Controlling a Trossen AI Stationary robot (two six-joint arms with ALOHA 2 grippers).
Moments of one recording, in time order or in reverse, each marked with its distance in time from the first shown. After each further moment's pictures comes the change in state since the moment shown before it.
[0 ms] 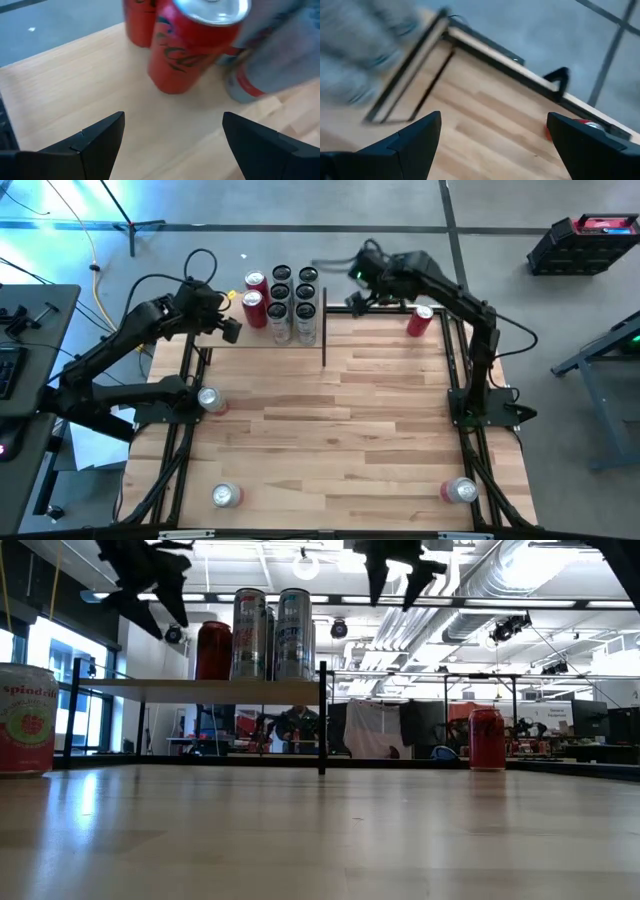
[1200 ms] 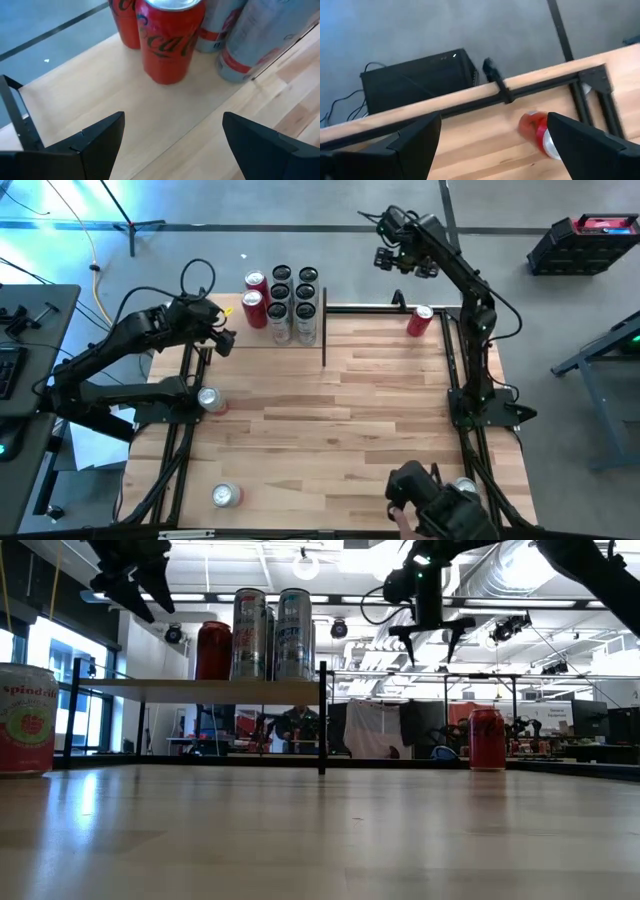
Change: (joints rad) left arm -0.176 -0.097 -0.010 -0.058 -0.158 0.049; right arm -0.473 0.156 0.000 0.000 -0.040 0.364
